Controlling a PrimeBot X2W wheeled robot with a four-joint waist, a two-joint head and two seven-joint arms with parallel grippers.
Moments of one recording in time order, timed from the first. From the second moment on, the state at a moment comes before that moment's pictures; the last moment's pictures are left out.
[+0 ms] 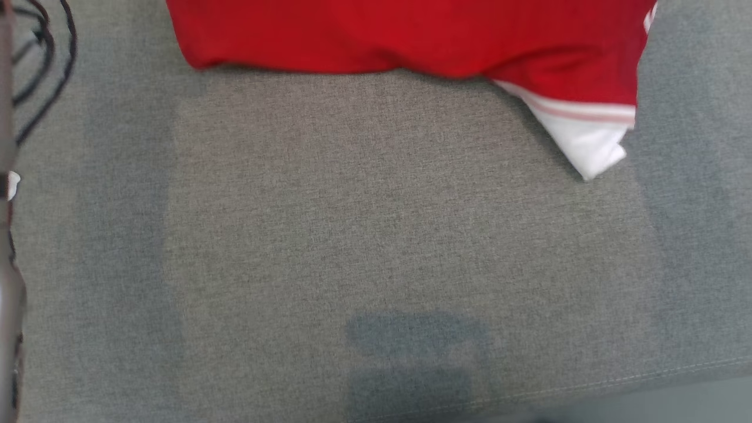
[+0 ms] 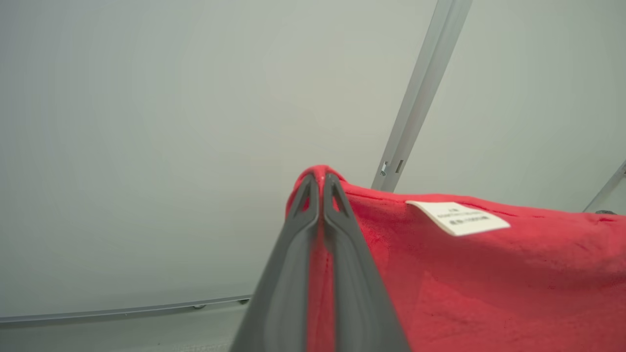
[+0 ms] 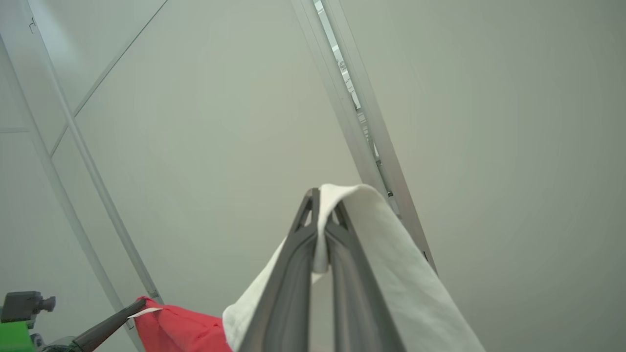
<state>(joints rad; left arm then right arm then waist) -1.32 0.31 -0.30 0.56 -0.71 -0.07 0.18 -1.31 -0.54 0.38 0.30 1.16 0.13 -0.09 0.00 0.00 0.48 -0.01</state>
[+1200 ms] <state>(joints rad) -0.49 0.48 -0.63 0.38 -1.04 -0.06 -0.03 -0.50 -0.70 0.64 0.14 1.29 0.13 -0.26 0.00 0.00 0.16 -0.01</state>
